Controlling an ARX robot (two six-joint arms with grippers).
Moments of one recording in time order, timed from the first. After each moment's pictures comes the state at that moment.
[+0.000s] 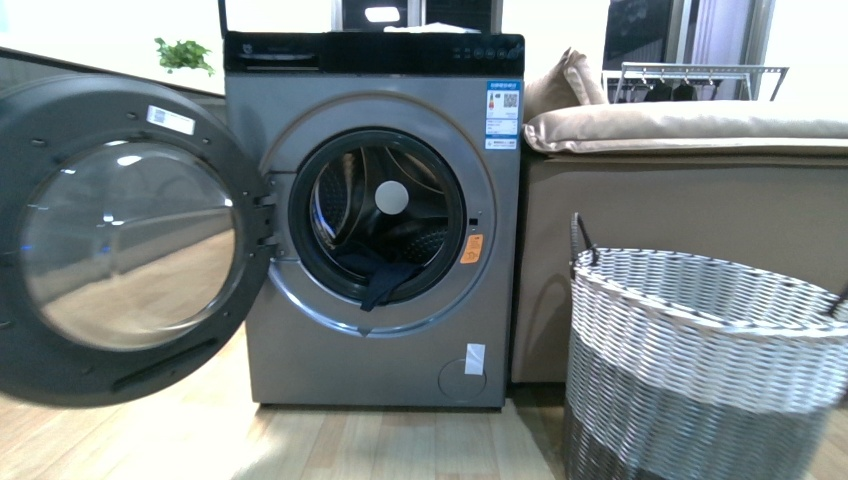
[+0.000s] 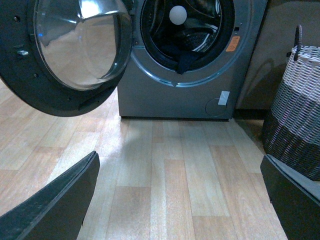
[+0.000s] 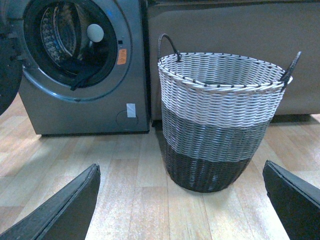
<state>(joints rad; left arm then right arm) 0.00 0.00 0.01 0.00 0.00 0.00 0.00 0.00 0.01 0.00 0.00 0.00</state>
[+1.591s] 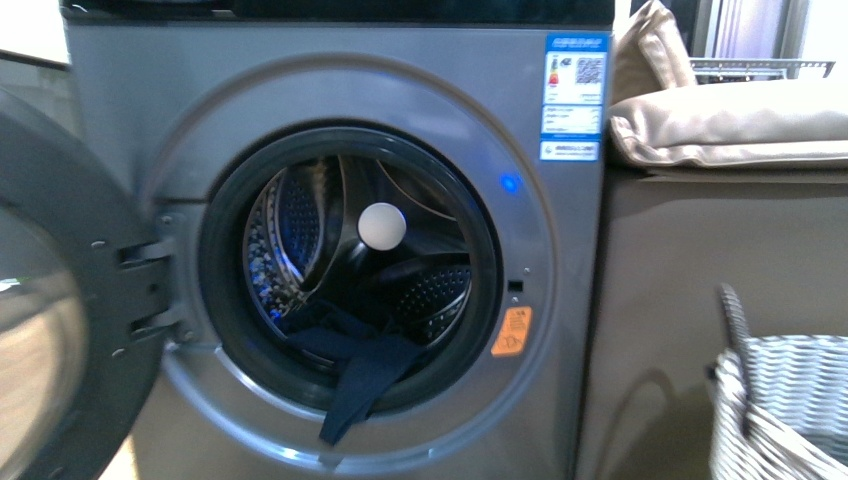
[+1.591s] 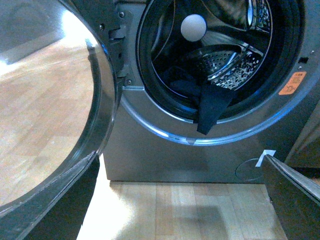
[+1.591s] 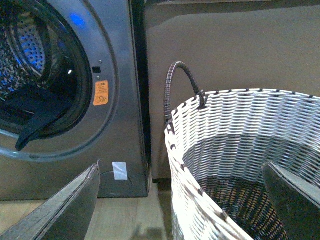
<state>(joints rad) 0.00 0.00 0.01 0.00 0.00 0.00 0.00 0.00 0.01 0.00 0.00 0.00</state>
